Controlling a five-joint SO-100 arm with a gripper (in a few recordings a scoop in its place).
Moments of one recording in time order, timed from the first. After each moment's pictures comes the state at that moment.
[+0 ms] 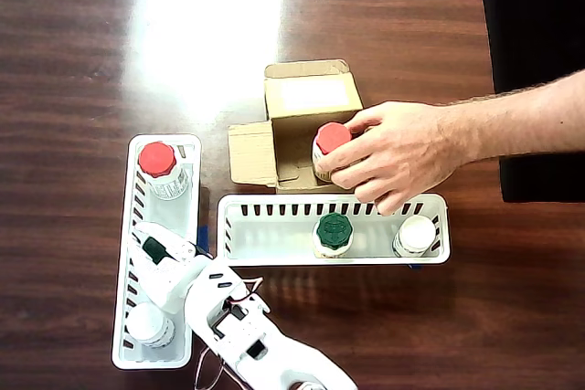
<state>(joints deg) -37.5 118.3 137.6 -15.5 75.5</state>
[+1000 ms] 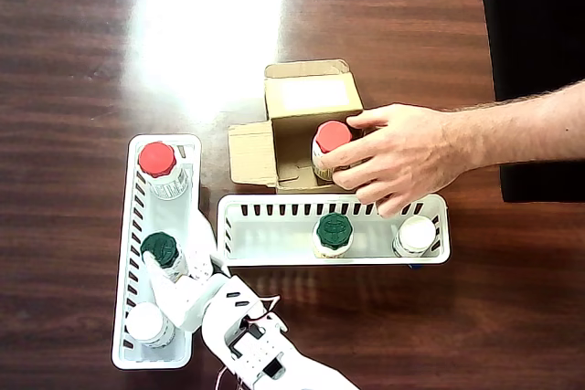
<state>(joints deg) -38.1 121.7 152.7 -24.4 76.2</state>
